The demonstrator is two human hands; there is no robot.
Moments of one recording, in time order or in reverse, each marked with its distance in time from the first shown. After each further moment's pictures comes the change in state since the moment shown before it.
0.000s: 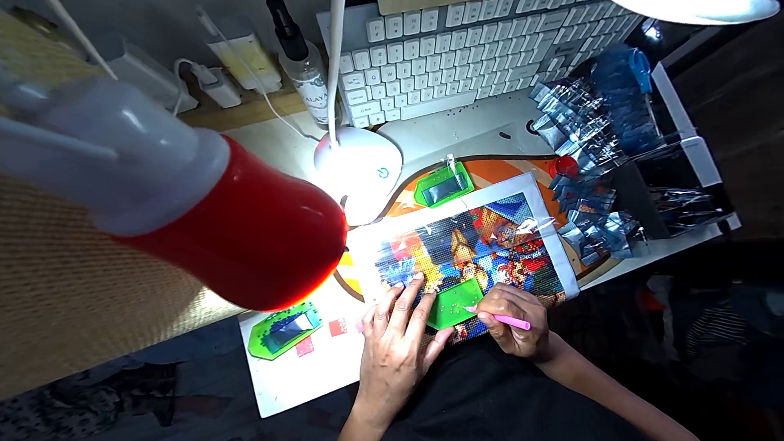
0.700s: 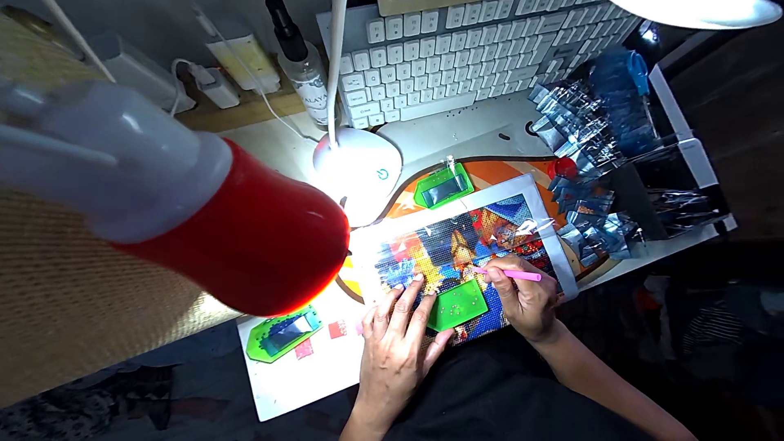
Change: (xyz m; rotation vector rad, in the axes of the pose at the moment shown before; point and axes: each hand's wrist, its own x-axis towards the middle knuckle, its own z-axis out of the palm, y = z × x) left_hand 0.001 0.002 -0.001 -0.015 -0.002 -0.012; right_hand 0.039 0.012 -0.004 -0.072 0.112 0.193
